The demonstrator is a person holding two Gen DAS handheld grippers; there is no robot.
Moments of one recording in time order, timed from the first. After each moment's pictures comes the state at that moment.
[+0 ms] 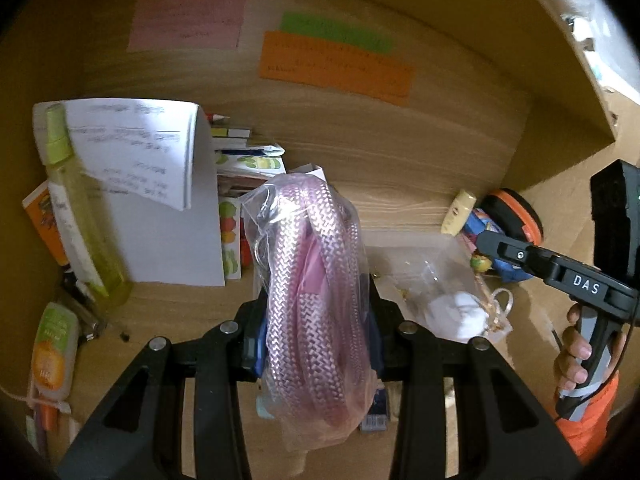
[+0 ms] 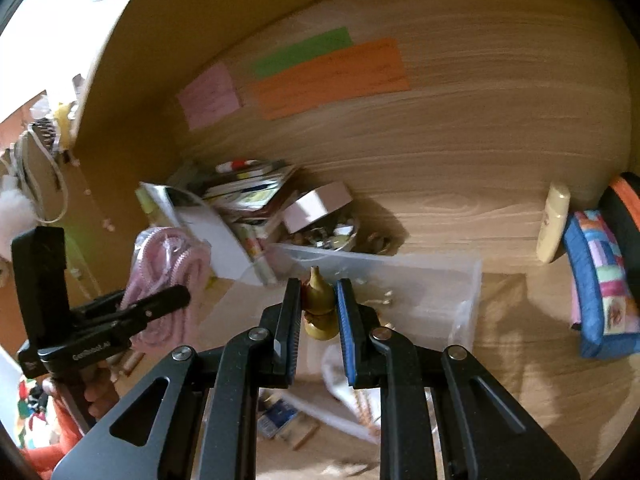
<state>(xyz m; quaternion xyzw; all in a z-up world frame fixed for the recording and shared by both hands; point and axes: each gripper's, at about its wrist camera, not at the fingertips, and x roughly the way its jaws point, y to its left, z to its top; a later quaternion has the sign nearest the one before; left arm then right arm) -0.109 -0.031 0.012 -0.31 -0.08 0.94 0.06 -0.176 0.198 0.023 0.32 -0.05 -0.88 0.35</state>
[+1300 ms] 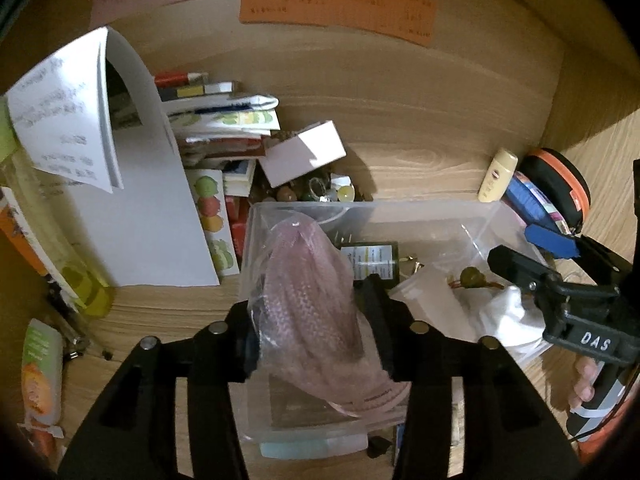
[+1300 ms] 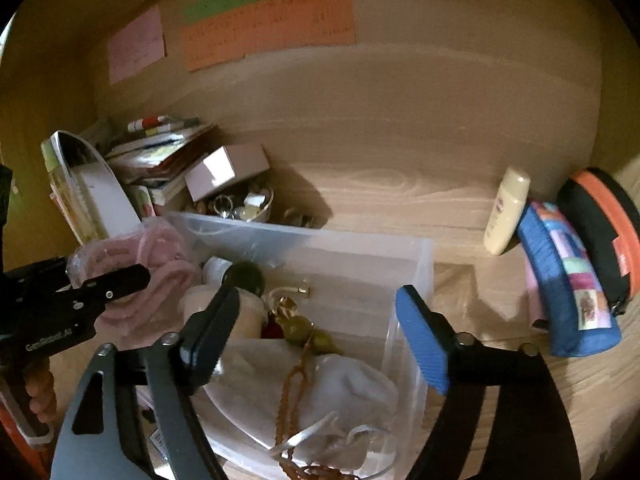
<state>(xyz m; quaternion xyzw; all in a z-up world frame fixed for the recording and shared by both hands) -0.154 -0.017 -0.027 -0.35 -0.03 0.93 0.03 -0.196 0.184 -0.026 0.32 0.04 -0.92 0.23</state>
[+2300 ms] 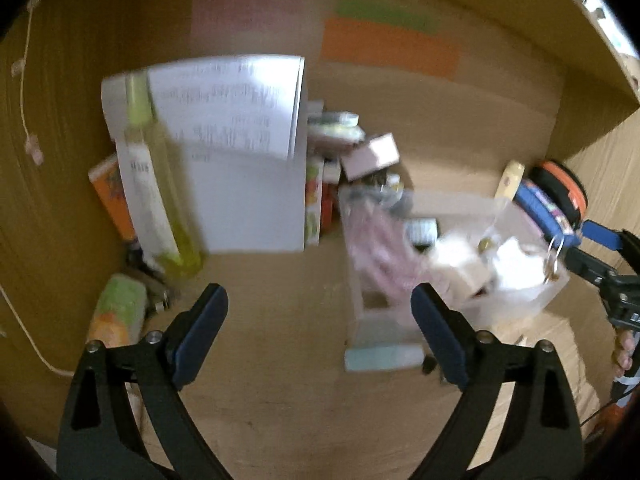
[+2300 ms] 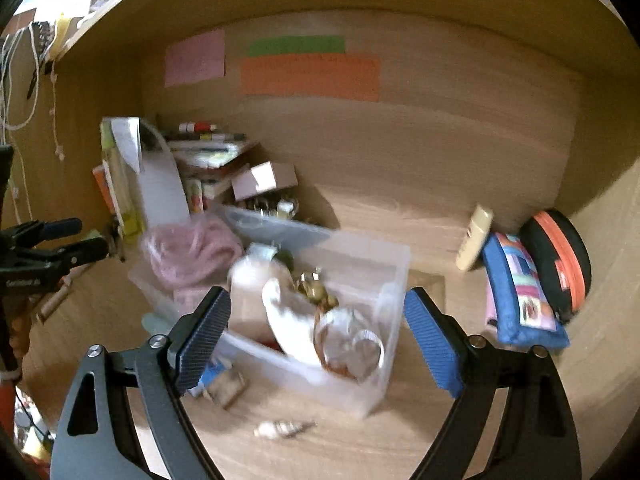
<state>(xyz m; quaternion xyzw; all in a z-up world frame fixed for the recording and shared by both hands) -0.072 -0.068 -0.017 -0.33 -0.04 0.94 -0.02 -0.112 0.200 0.005 0.27 0.10 -0.93 0.24</state>
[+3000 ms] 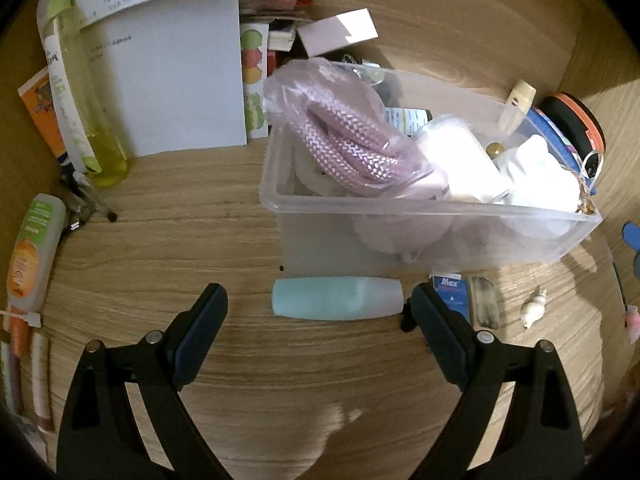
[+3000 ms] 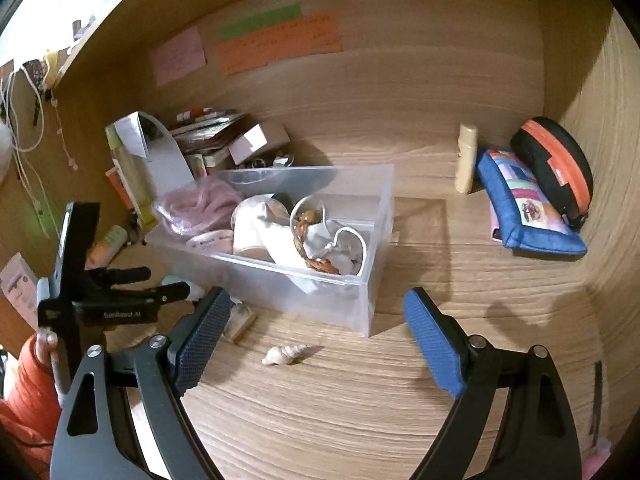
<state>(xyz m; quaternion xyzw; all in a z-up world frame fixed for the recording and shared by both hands) -0.101 -0.022 -0.092 -0.45 -0.05 0.89 0.00 -0.093 0.252 -0.025 0.33 0.02 -0.90 0.27</state>
